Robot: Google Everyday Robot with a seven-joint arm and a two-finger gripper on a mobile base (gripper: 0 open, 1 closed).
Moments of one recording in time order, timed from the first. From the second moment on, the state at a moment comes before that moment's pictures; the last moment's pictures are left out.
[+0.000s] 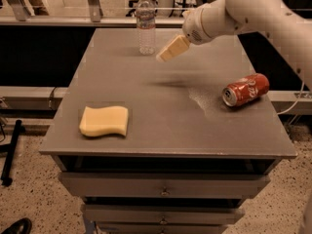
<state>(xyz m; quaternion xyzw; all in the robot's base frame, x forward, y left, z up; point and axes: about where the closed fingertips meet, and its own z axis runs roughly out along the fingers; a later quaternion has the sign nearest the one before) 0.743 -0.072 0.923 -0.49 0.72 0.09 0.47</state>
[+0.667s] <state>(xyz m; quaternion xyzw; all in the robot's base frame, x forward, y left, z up) 0.831 -0.032 0.922 -0.43 0.69 0.15 0.56</state>
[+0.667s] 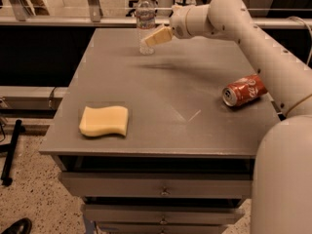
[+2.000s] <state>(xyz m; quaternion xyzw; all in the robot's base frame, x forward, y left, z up) 0.858 0.015 0.920 -0.39 0.67 0.24 0.58</state>
